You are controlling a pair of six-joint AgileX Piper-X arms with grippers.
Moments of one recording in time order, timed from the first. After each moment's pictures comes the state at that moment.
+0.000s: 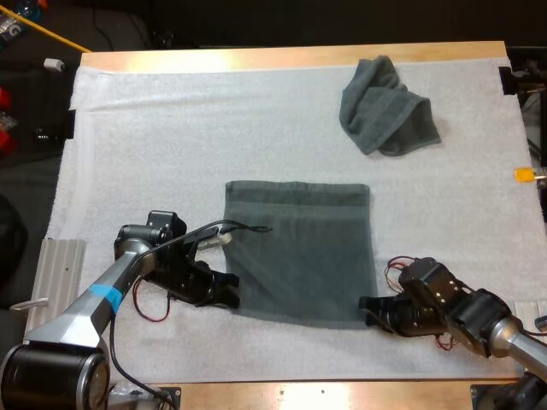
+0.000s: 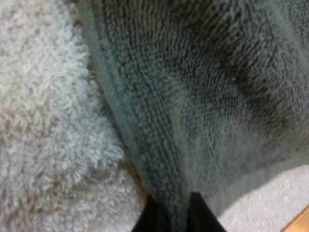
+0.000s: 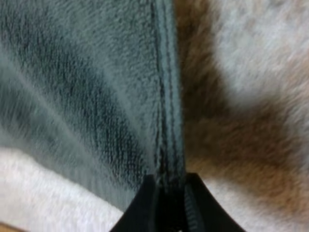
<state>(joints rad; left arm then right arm) -0.11 1.52 -0.64 0.93 0.69 -1.75 0.70 1.10 -0.39 0.49 -0.34 -0.90</state>
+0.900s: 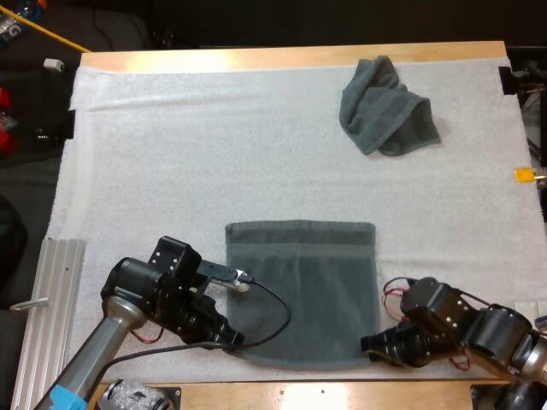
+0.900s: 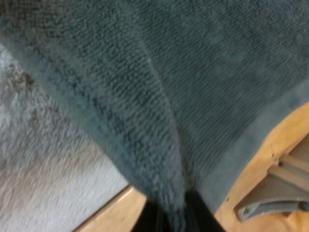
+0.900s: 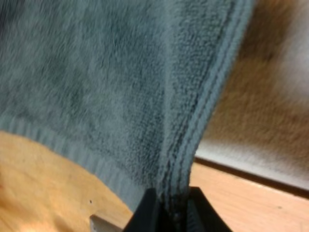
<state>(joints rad) -0.37 1.02 -0.64 1.28 0.57 -1.72 0.91 0.87 -0.53 0.86 -0.35 -0.94</state>
